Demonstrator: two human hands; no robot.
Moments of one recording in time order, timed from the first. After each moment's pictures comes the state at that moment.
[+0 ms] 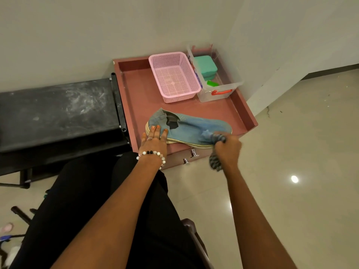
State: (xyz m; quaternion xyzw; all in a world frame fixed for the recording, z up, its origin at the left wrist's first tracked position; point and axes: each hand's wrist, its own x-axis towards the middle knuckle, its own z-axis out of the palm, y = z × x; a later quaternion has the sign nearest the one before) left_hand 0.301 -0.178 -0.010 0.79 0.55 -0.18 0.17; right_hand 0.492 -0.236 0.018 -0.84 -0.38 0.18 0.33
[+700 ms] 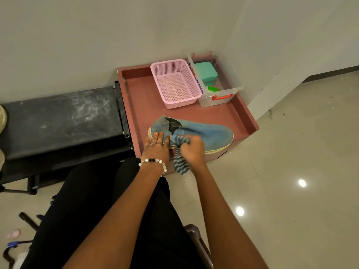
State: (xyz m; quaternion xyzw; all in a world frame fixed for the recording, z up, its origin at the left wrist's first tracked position) left_hand 0.302 -0.182 -0.004 0.81 0.54 -0.20 0.14; right_hand 0.411 -0.206 0.021 -0.78 -0.37 0.36 0.34
